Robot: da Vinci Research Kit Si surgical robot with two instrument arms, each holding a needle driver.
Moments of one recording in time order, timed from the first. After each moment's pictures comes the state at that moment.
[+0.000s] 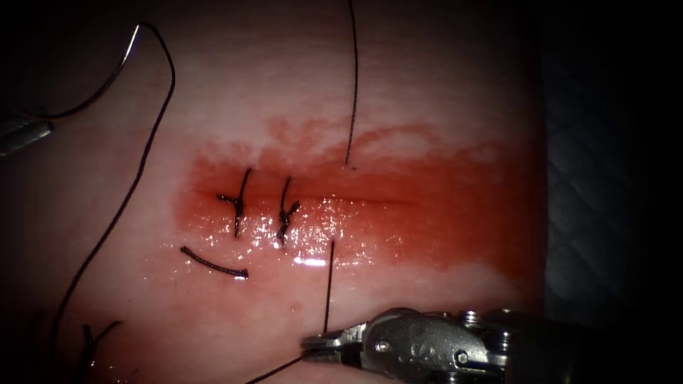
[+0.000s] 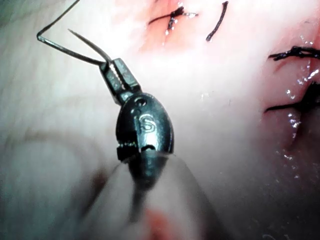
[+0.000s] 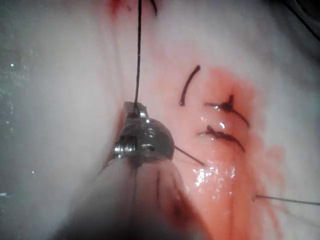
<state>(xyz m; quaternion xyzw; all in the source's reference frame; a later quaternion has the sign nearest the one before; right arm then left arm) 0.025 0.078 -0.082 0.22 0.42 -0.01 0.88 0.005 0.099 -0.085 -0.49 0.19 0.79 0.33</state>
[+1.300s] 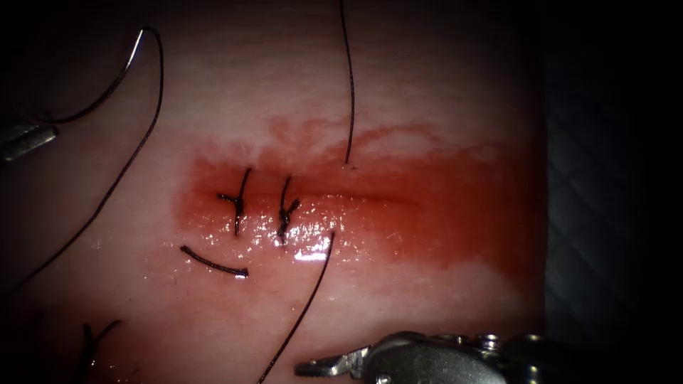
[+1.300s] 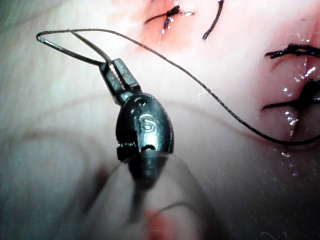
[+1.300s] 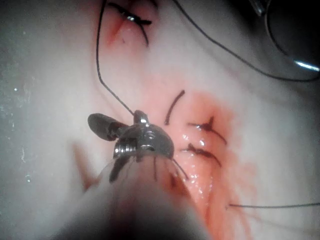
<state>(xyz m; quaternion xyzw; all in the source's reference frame) 0.021 0.084 -0.089 0.20 0.48 0.04 0.86 0.005 0.098 -0.085 -0.49 0.19 0.79 0.33</state>
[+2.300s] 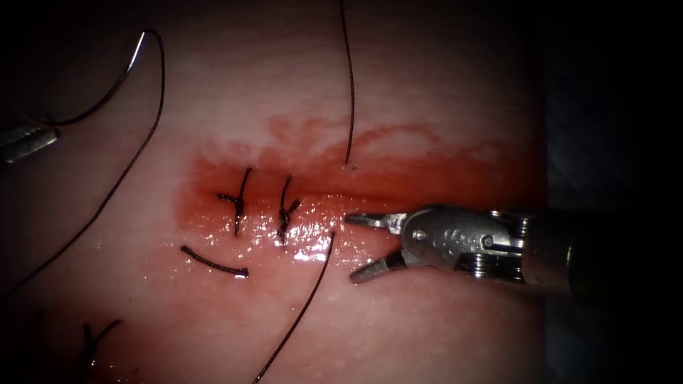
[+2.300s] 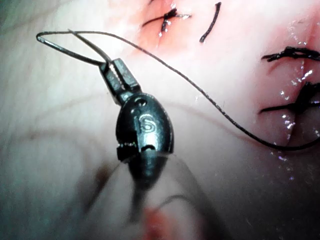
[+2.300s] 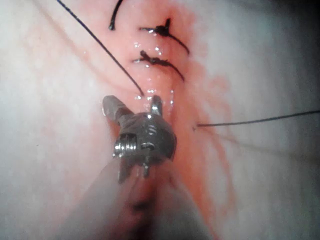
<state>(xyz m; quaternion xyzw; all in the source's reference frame) 0.021 0.089 -0.070 0.07 0.50 0.13 0.85 0.004 0.098 -0.085 -0.49 0.19 0.79 0.33</state>
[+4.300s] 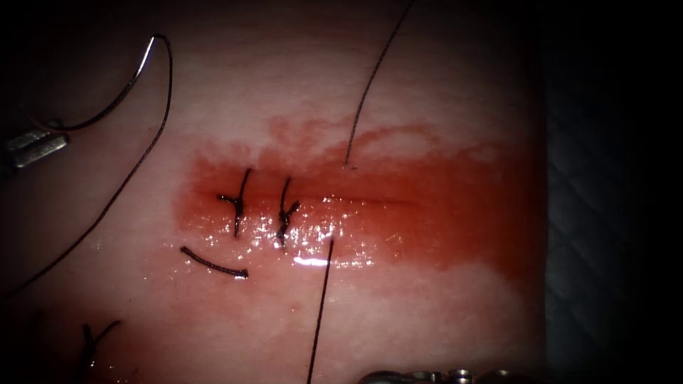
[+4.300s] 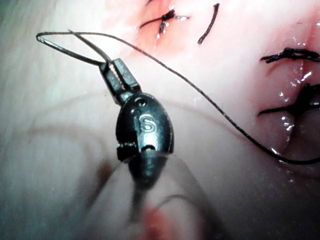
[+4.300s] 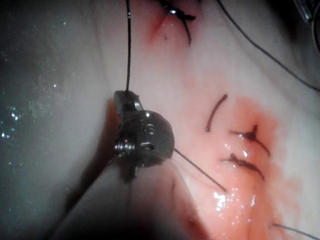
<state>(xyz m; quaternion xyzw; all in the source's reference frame) 0.026 0.075 -0.086 0.30 0.45 -0.09 0.83 0.004 0.098 -0.085 -0.49 0.18 0.79 0.33</state>
